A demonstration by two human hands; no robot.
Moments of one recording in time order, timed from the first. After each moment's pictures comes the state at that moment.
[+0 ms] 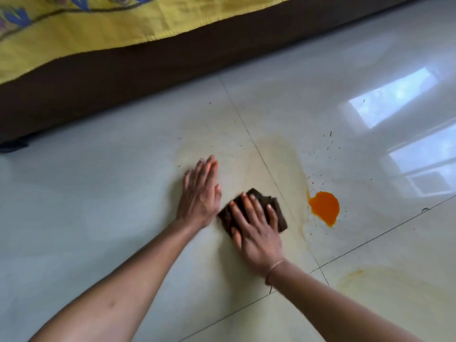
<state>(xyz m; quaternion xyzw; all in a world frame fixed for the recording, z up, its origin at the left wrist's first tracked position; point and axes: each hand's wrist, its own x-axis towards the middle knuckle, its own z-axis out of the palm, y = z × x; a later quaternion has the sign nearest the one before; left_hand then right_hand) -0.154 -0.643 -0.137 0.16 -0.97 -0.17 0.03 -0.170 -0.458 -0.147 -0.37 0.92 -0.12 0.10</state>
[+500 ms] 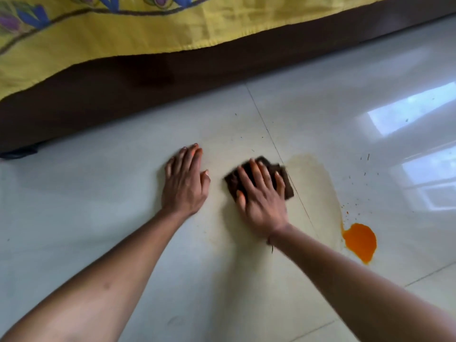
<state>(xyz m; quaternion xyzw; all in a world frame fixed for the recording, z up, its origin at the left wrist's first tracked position) -0.179 -0.752 -0.152 0.24 -0.96 -0.10 0.05 -0.258 -0.567 -0.146 -0.35 0.92 -0.13 0.11</state>
